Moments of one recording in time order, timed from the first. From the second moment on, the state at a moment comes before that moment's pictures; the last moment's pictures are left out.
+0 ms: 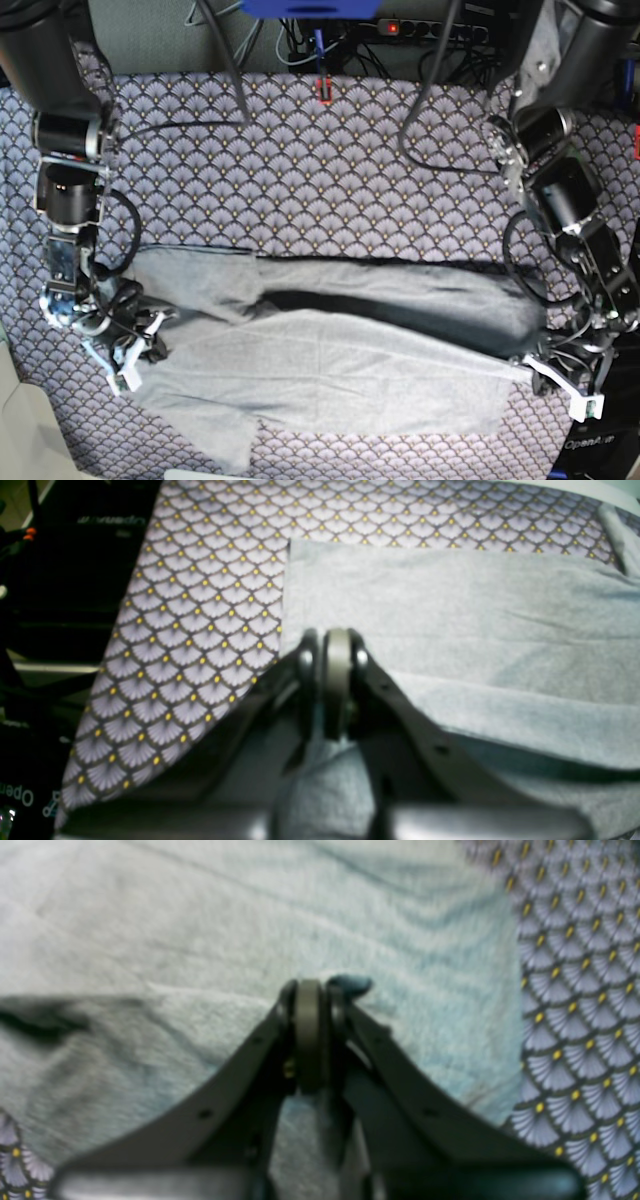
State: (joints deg) left arm -34.9 -8.8 -35.0 63.4 5.2 -37.9 35.3; right arm 34.2 15.2 9.4 41.9 -4.6 39.7 -17.9
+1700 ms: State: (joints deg) left arm -12.6 -7.2 -35.3 77.4 -3.9 -37.6 35.3; right arm 4.9 5.9 20.7 82.5 -5.9 40.0 -23.6
